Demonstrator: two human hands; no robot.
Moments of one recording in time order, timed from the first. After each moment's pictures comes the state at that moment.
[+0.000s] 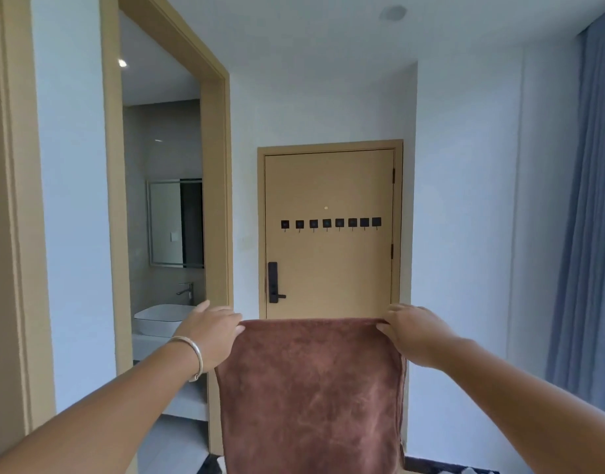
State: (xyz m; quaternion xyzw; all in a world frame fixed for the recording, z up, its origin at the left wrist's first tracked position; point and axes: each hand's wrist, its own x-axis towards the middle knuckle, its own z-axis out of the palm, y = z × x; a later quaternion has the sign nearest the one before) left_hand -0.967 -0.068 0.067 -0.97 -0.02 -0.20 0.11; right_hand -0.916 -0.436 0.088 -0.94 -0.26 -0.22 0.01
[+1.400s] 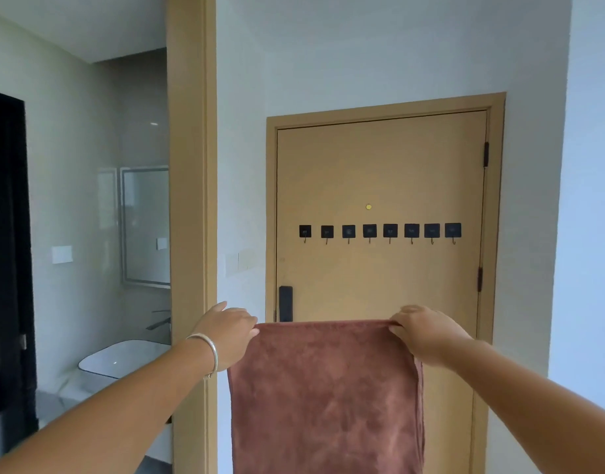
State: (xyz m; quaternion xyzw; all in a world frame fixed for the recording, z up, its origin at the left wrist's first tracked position) left_hand -0.330 0.103 0.083 -0.97 -0.02 -0.18 0.14; right_hand -0.227 -0.244 0.090 -0.94 -0.28 -0.20 0.02
